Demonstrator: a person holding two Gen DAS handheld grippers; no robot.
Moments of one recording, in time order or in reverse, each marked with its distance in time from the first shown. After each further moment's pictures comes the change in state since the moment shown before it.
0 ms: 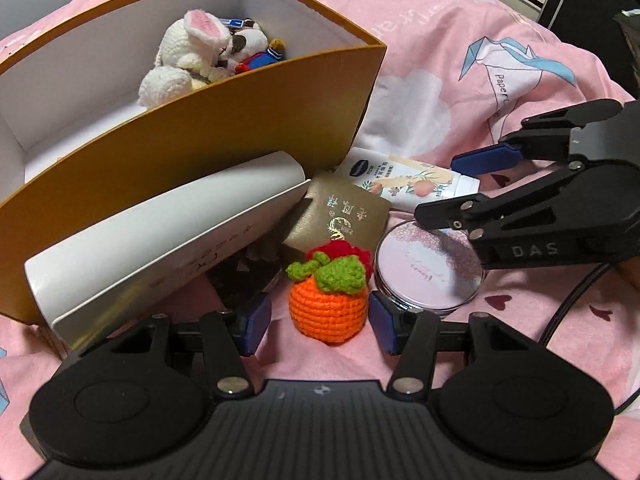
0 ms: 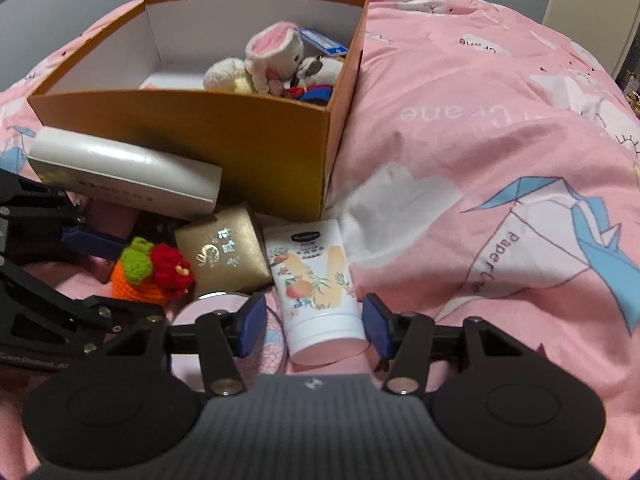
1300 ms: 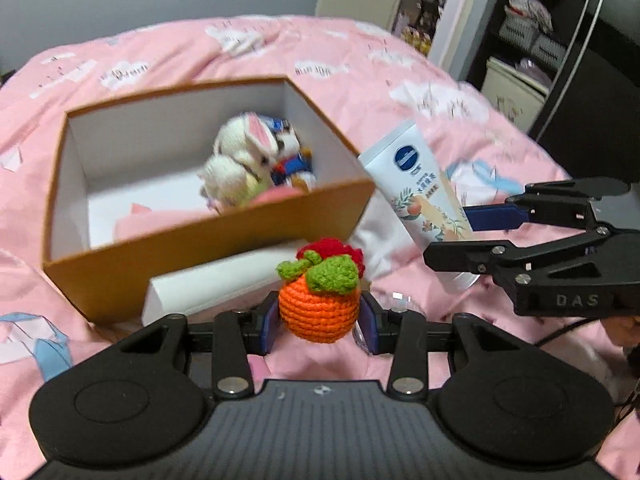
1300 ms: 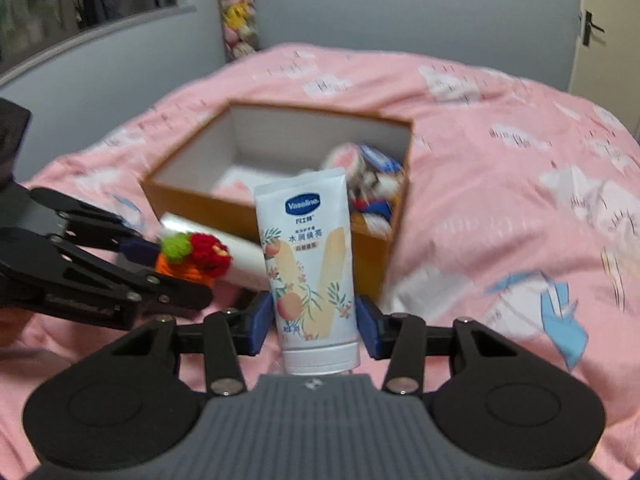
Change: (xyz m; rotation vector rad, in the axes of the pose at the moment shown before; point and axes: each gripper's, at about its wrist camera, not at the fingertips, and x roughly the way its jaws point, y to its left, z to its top) left arm -0.105 0.011 -0.001 -0.145 -0.245 -0.010; right arm -0.109 0.022 0.006 -0.041 -0.272 0.162
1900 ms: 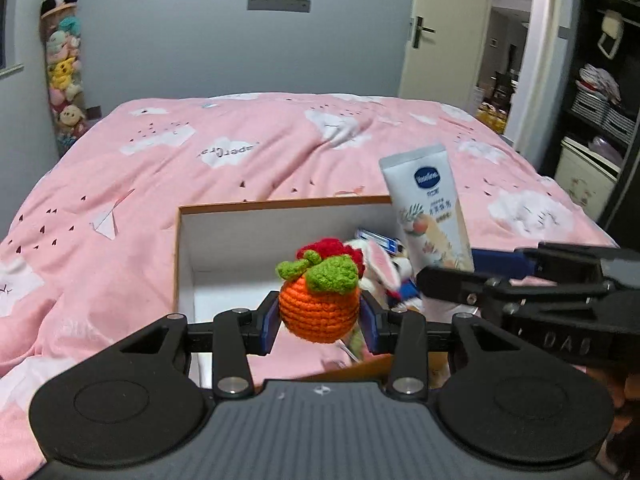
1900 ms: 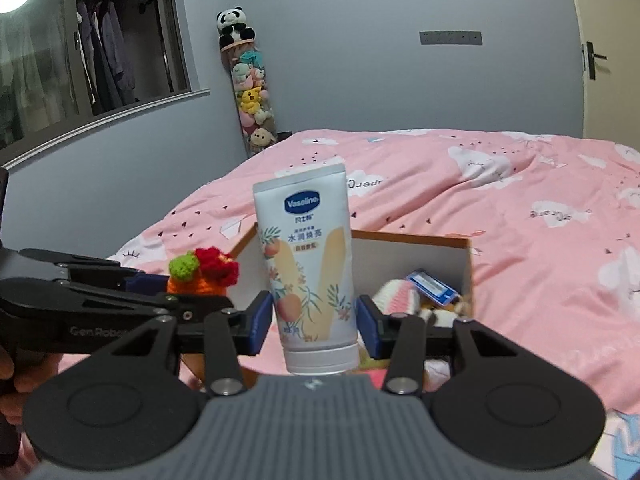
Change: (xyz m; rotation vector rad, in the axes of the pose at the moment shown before) left arm -0.023 0.055 0.063 -0.112 -0.208 0.233; right arm 0.053 0.022 0.085 0.074 -0.226 0.081
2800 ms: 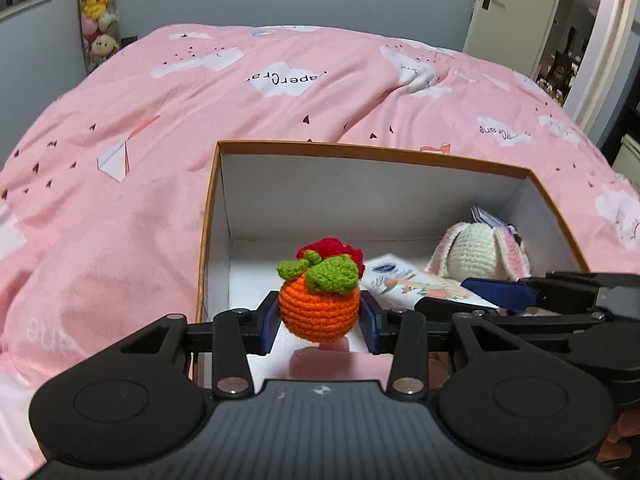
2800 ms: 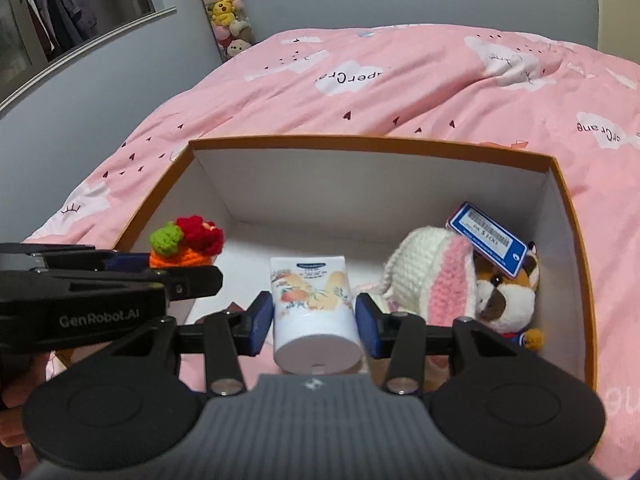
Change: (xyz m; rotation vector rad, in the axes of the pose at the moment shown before) left arm 0.116 0.062 0.002 -0.106 0.173 0.100; right arm 0.166 -0.023 -0.004 0.067 0.297 -0.020
